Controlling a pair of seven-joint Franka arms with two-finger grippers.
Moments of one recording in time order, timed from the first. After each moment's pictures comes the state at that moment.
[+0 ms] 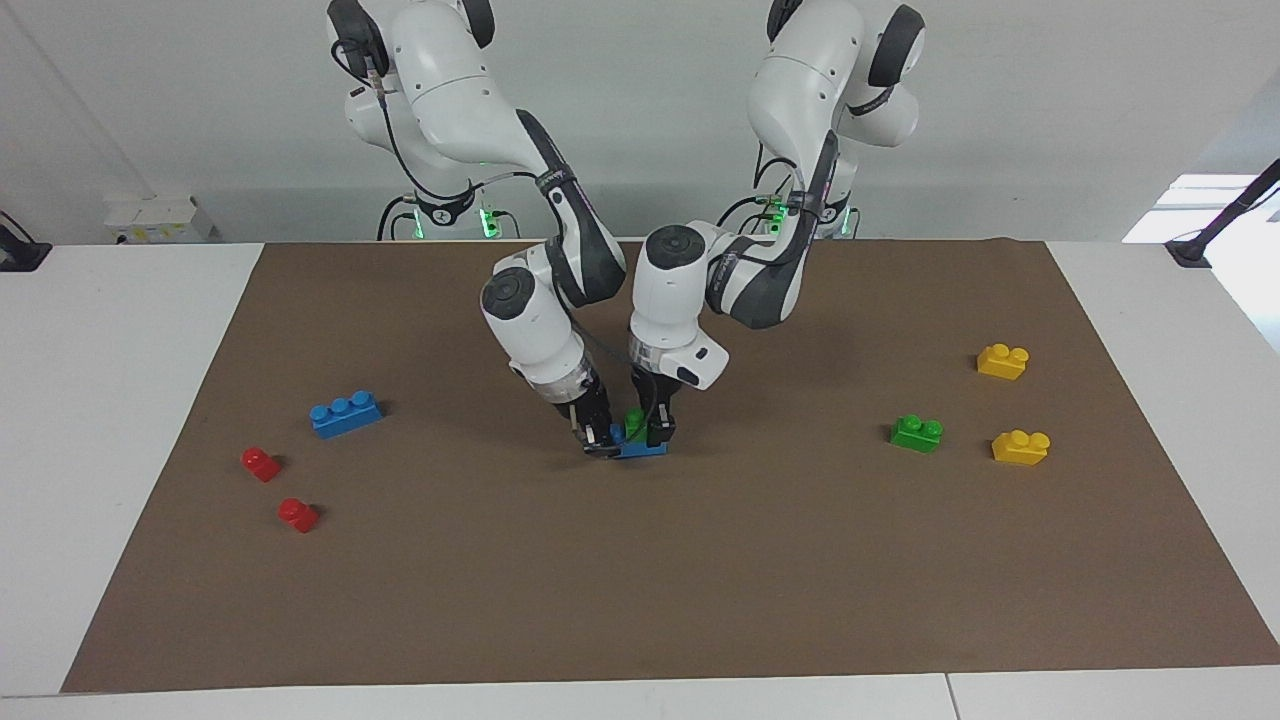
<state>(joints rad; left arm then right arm) -0.62 0.52 -0.06 -1.68 0.13 2.36 -2.40 0.42 0.46 0.03 -1.86 0.41 2.52 1.65</state>
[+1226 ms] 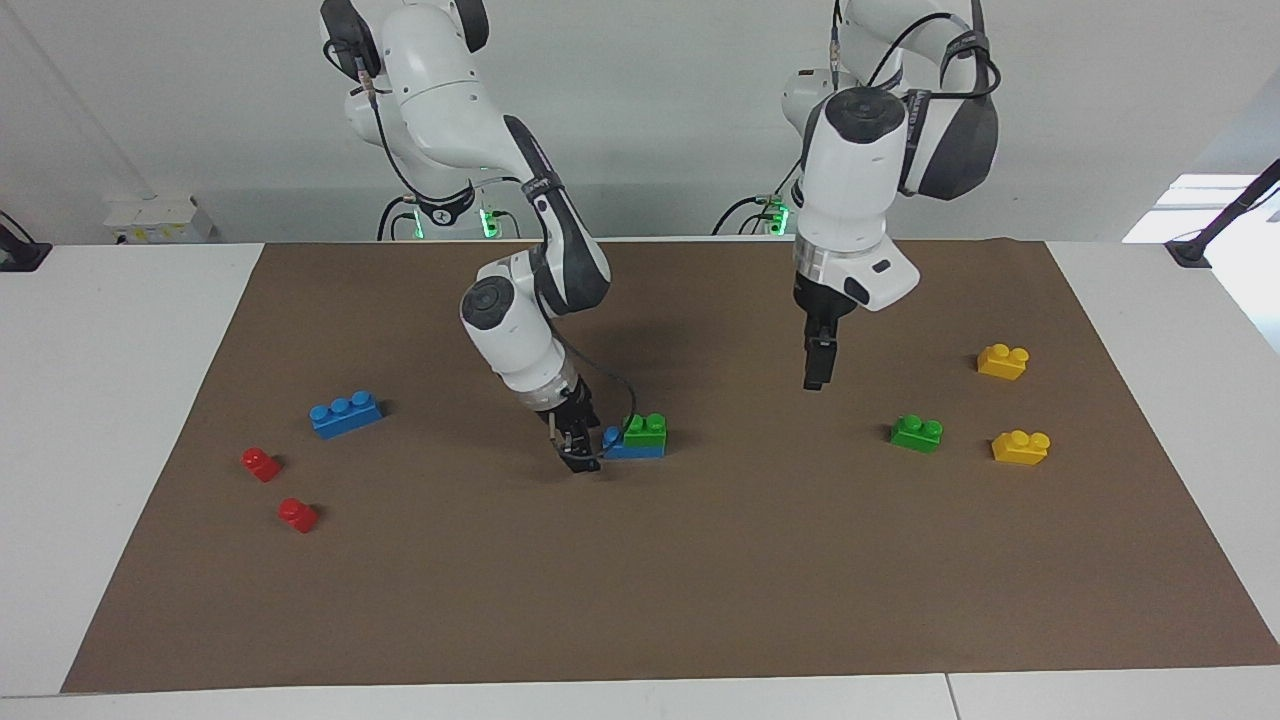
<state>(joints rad) -0.35 0.12 -0.04 -1.67 0.11 1.87 -1.60 0.36 0.44 0.03 -1.87 0.41 2.47 1.65</state>
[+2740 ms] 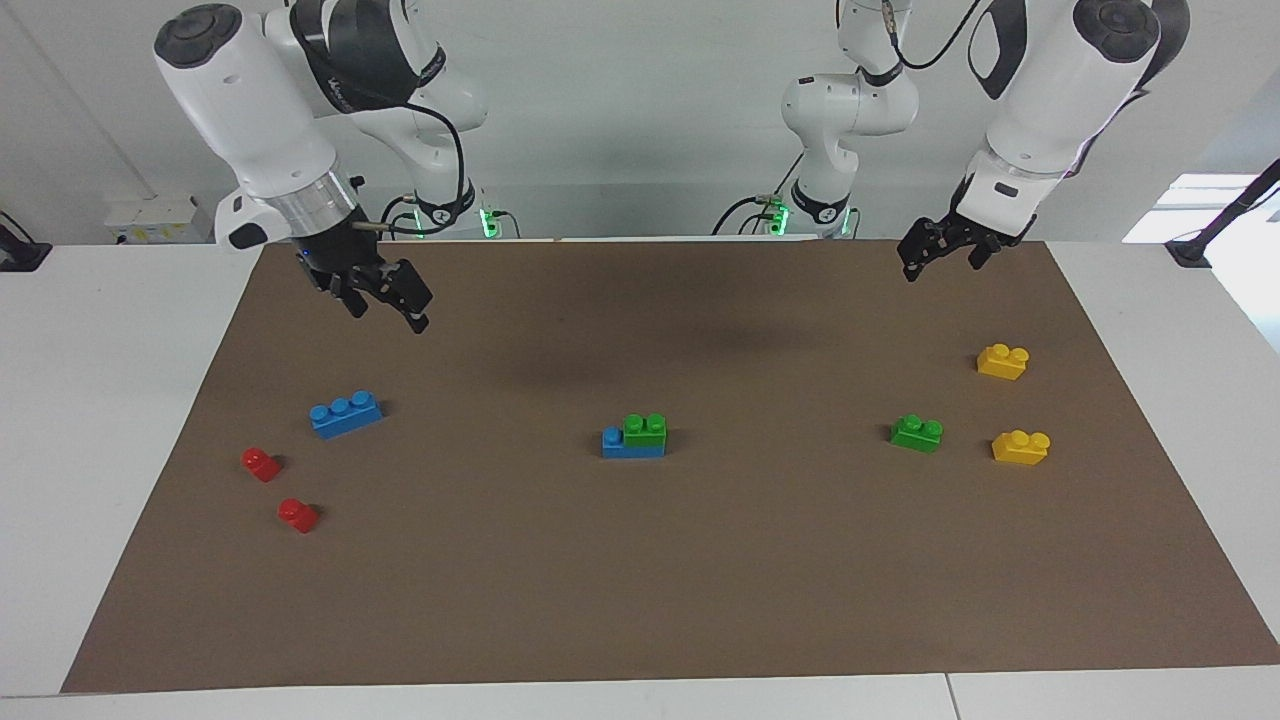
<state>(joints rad) -0.11 -0.06 -0.03 -1.71 0.01 1.58 -0.21 0.06 0.00 0.01 -1.67 0.10 1.73 0.35</state>
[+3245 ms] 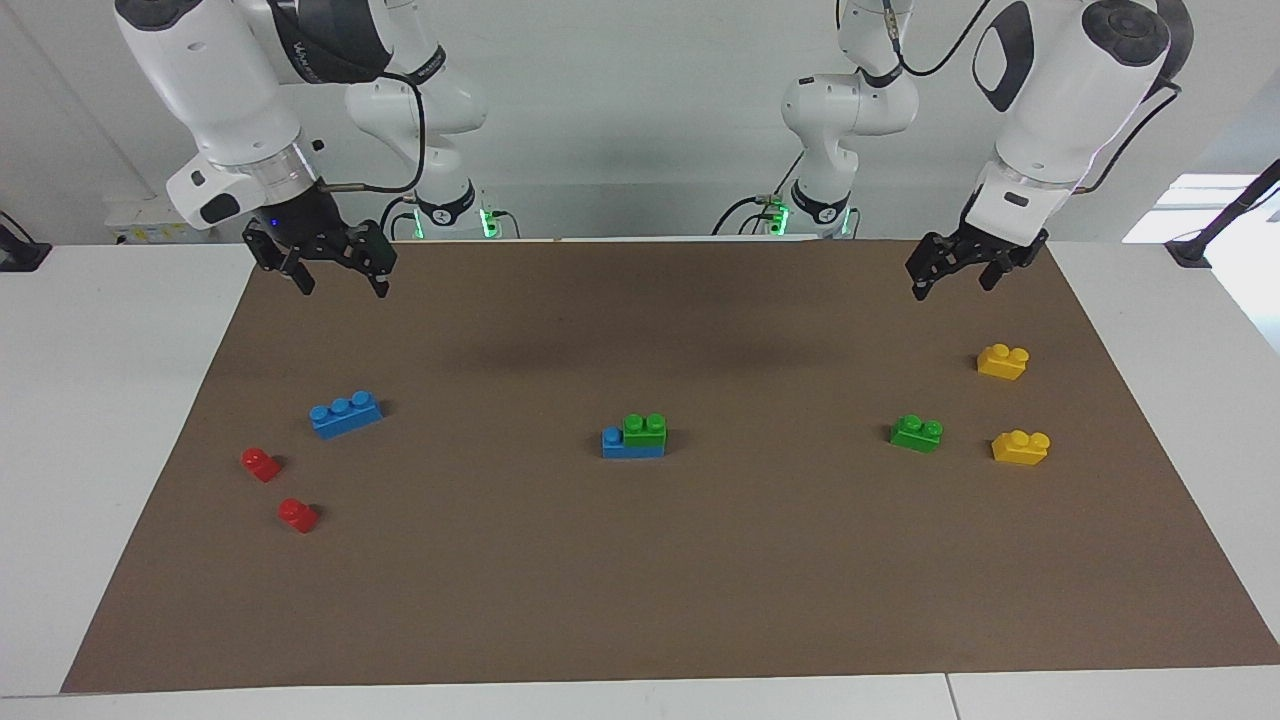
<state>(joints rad) -0.10 -0.02 -0.03 -1.68 0.01 1.64 -0.19 0.02 -0.03 0.01 -1.68 0.04 1.63 0.14</state>
